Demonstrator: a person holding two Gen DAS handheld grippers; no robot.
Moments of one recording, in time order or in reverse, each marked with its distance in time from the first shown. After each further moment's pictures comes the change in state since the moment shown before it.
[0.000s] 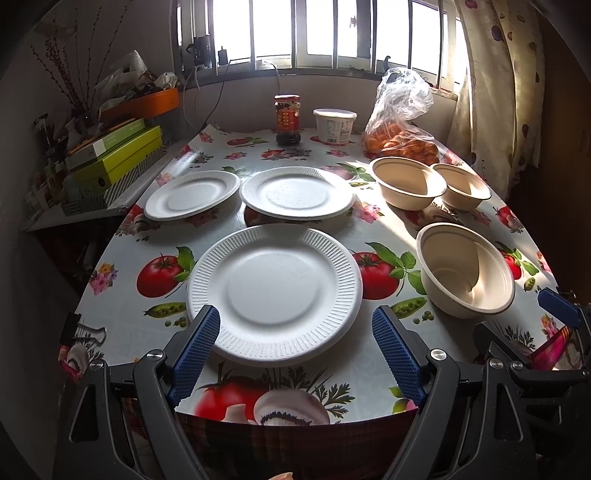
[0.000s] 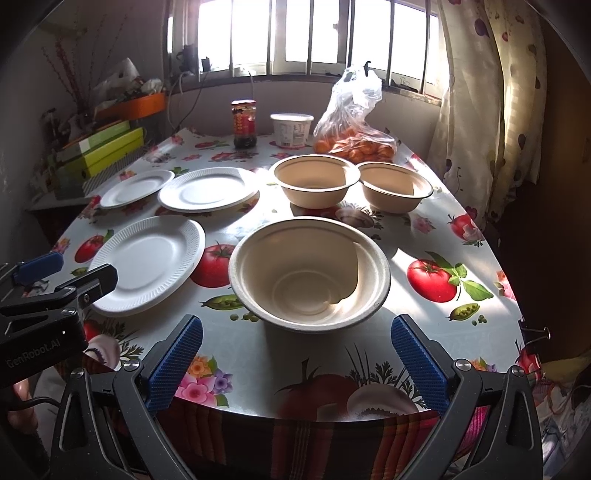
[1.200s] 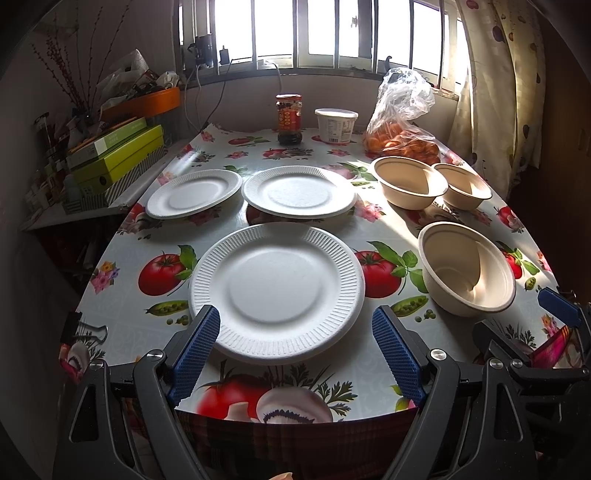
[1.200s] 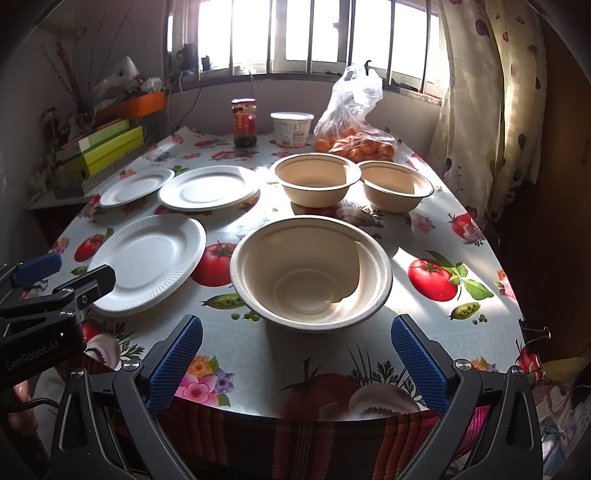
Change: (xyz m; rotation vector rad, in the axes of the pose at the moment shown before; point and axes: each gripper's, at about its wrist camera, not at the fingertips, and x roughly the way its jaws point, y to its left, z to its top) left arm 0.000 -0.001 -0.001 -0.001 0.002 -0.001; right arm 0.001 0.002 -0.001 -0.005 -0.003 -0.004
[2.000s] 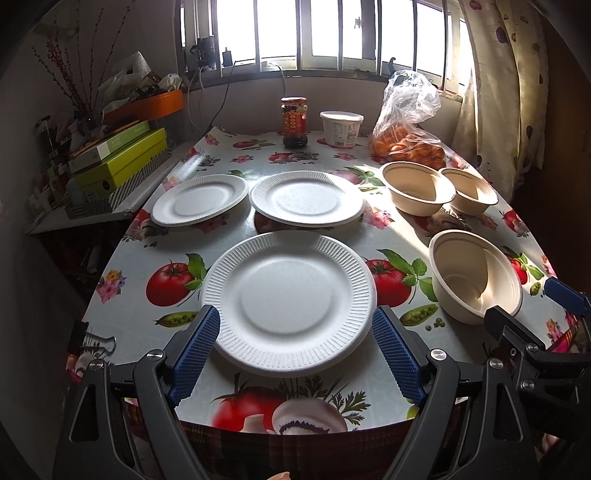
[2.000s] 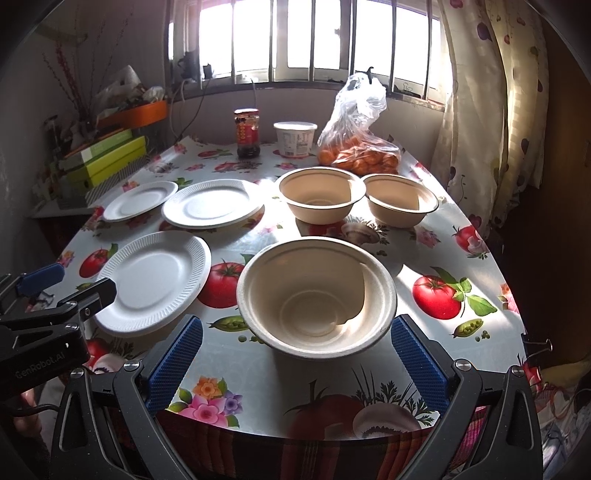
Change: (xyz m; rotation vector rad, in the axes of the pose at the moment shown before) left arm 0.002 0.013 0.012 0.004 -0.003 0.012; right arm 0.002 0.000 0.022 0.009 -0.025 0.019
